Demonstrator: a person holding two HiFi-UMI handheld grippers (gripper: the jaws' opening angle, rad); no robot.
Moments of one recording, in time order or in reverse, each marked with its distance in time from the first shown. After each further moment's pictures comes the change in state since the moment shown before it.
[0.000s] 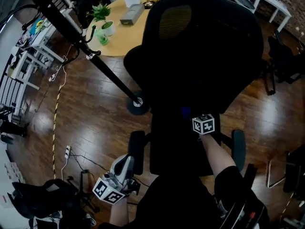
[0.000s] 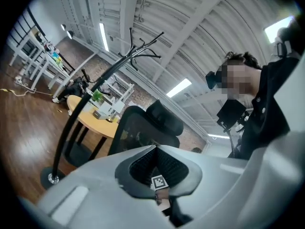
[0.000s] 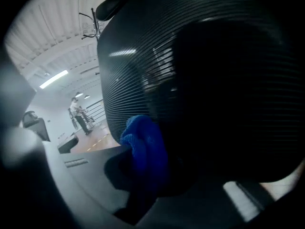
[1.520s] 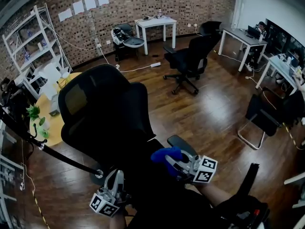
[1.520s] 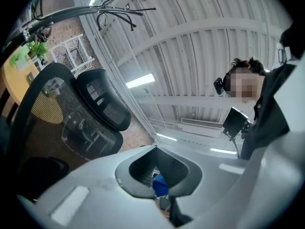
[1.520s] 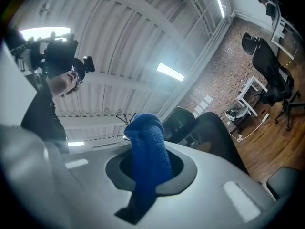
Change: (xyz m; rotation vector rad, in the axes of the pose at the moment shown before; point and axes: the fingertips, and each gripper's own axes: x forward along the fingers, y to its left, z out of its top) left arm 0.113 -0.140 -0.017 -0.087 0.103 -0.648; right arm -0.420 0.156 0.103 0.197 -0.967 0.173
